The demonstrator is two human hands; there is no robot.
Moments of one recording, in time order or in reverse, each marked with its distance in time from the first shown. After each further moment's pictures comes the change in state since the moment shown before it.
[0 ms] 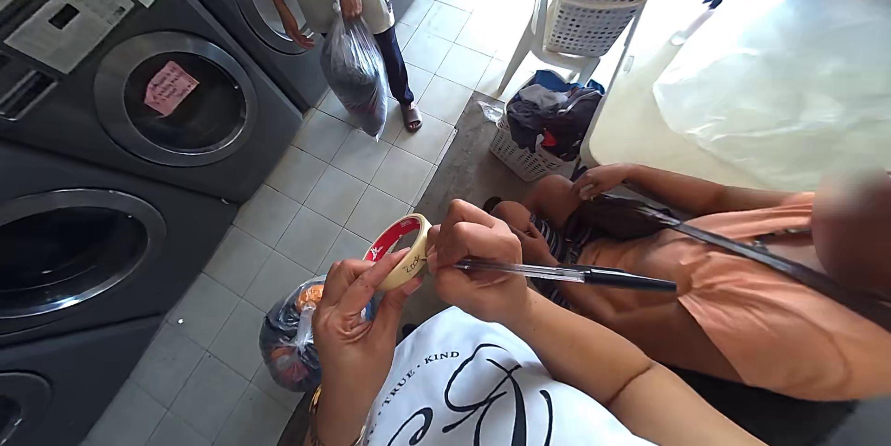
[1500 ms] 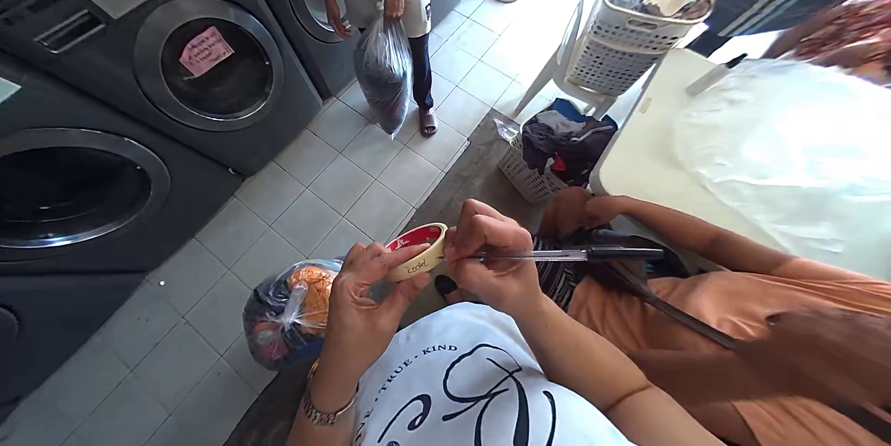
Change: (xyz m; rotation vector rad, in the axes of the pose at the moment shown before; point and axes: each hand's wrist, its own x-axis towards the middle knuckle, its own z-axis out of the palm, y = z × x) left_hand -0.023 -0.015 -0.022 -0.090 -0.057 -0.097; right_hand -0.012 -0.004 0.005 0.107 -0.157 0.134
